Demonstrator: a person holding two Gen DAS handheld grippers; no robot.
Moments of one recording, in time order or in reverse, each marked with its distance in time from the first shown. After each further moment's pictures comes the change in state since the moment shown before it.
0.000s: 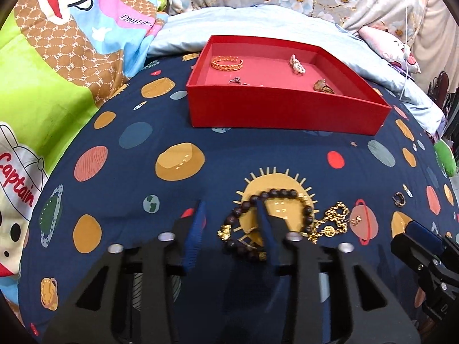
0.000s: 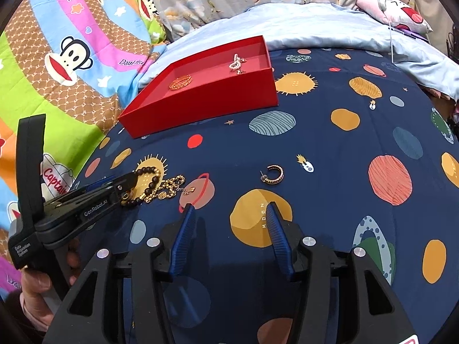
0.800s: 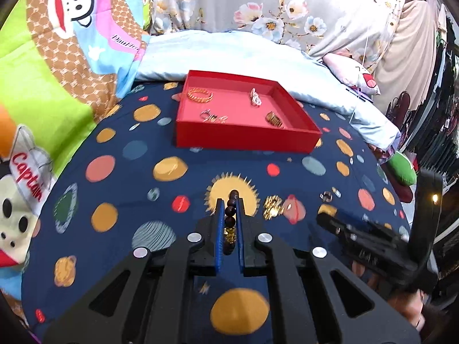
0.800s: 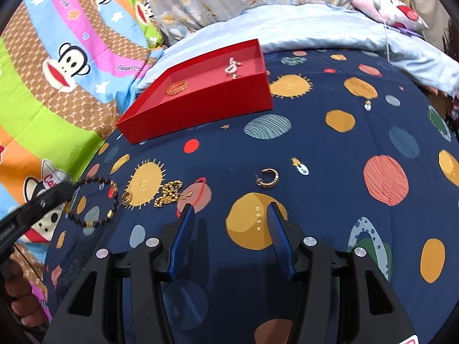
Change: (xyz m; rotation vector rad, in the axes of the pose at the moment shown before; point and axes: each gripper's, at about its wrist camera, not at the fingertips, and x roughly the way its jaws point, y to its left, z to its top) left arm -0.090 0.014 -0.014 -0.021 -0.094 -0.188; right arm -0.002 0.001 0.002 -0.001 -0.016 -0.002
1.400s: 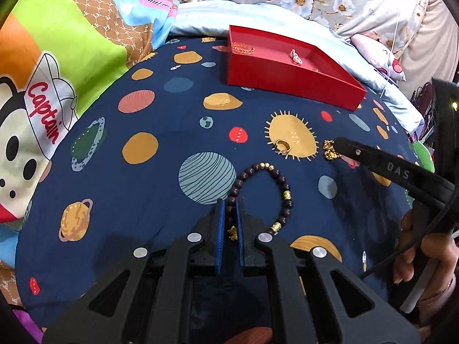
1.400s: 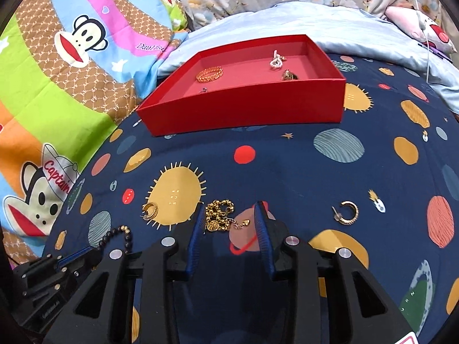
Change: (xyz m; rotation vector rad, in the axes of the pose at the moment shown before) left arm 0.021 0.046 -0.050 -0.053 0.119 0.090; right arm 0.042 0.048 0.020 -0.097 0.058 0.030
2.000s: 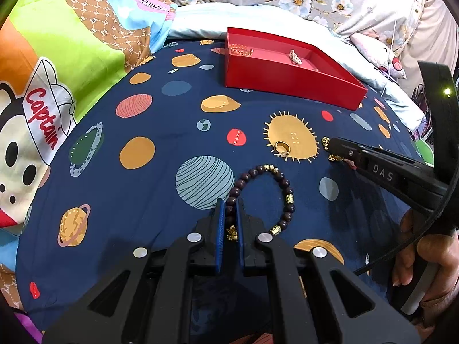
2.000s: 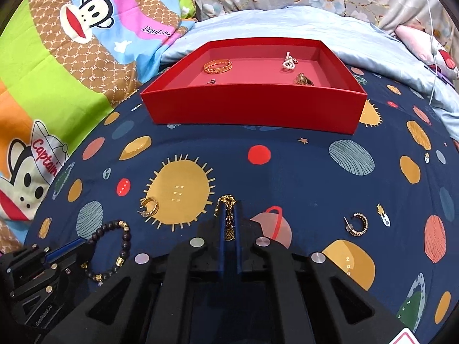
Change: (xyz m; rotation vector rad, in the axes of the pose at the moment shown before) left arm 0.004 -0.003 0.001 0.015 -0.008 0.014; right arm 0.008 0.023 0.001 -0.100 0.018 -0.072
